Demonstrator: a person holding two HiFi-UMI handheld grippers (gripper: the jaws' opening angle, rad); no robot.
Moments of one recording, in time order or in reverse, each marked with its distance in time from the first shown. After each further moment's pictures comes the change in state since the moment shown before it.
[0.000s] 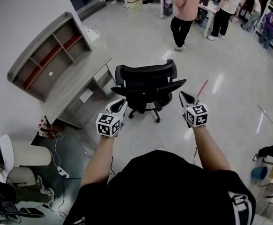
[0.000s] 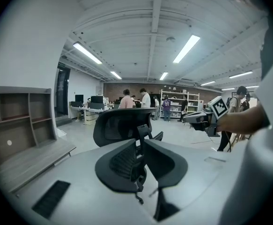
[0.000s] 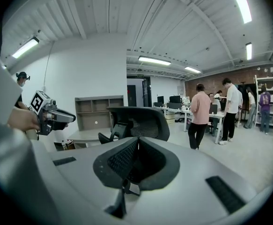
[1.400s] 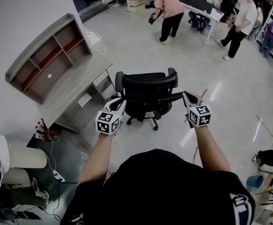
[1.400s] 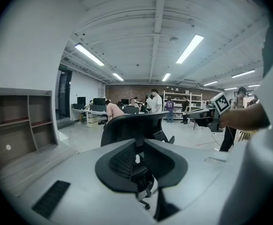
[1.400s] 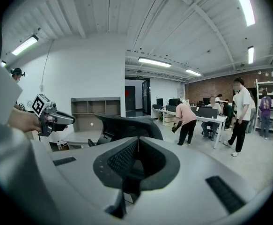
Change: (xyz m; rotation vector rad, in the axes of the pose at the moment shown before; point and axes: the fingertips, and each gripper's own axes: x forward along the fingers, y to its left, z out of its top) left arm 0.040 0.058 0.026 0.006 -0.020 0.028; right arm 0.049 -0.037 0.044 -0.027 -0.016 -0.012
